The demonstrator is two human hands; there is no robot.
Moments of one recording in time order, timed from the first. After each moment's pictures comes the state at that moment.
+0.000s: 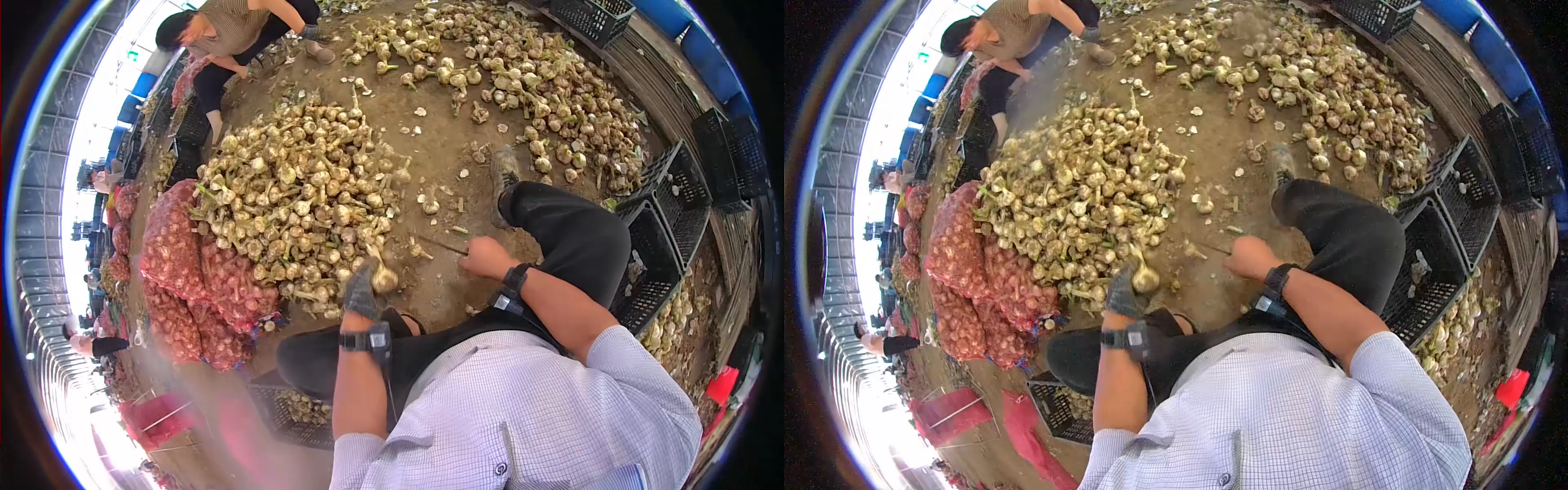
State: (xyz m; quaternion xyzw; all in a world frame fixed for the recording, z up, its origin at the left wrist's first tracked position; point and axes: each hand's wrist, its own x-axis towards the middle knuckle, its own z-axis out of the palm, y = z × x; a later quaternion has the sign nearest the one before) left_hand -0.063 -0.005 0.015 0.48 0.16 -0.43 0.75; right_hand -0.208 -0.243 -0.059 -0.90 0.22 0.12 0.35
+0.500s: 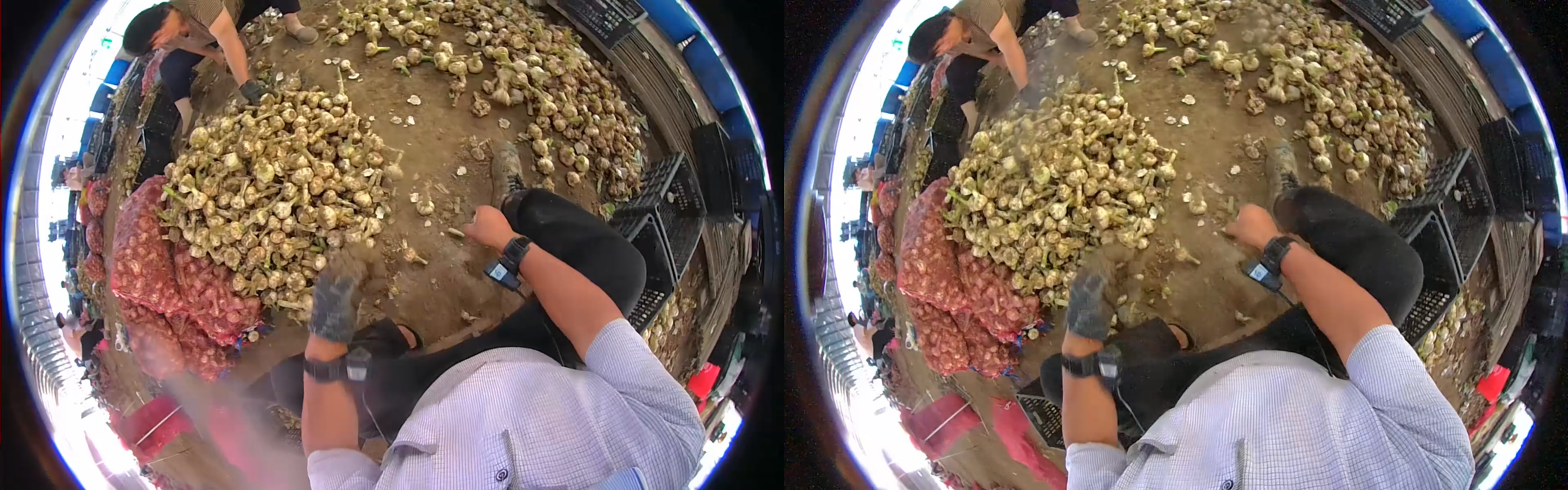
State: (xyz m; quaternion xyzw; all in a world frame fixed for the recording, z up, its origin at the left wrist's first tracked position) left_hand -0.012 -0.023 0.090 0.65 -0.08 -0.43 0.62; right_hand -0.141 -0.304 -0.089 -0.85 0.32 0.14 0.39
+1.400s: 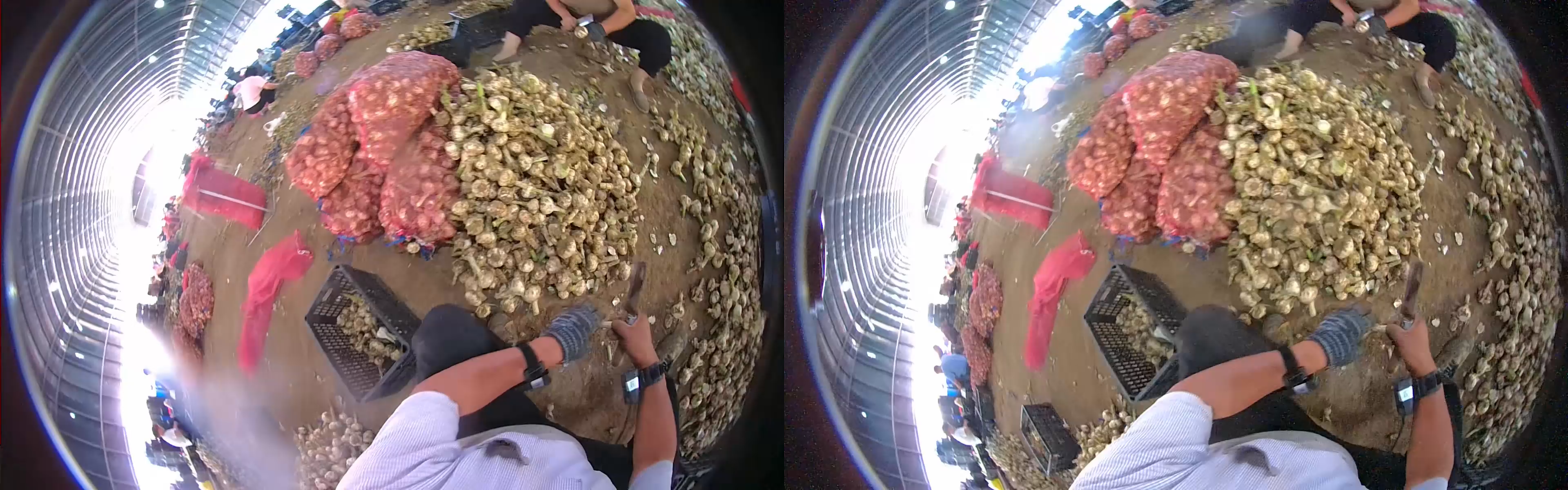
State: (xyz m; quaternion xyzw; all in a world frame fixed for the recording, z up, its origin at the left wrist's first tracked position) left_hand -0.026 -0.027 -0.020 0.90 -0.32 -0.12 0.26; right_hand -0.041 -0.235 -0.012 -0.75 0.18 0.19 0.61
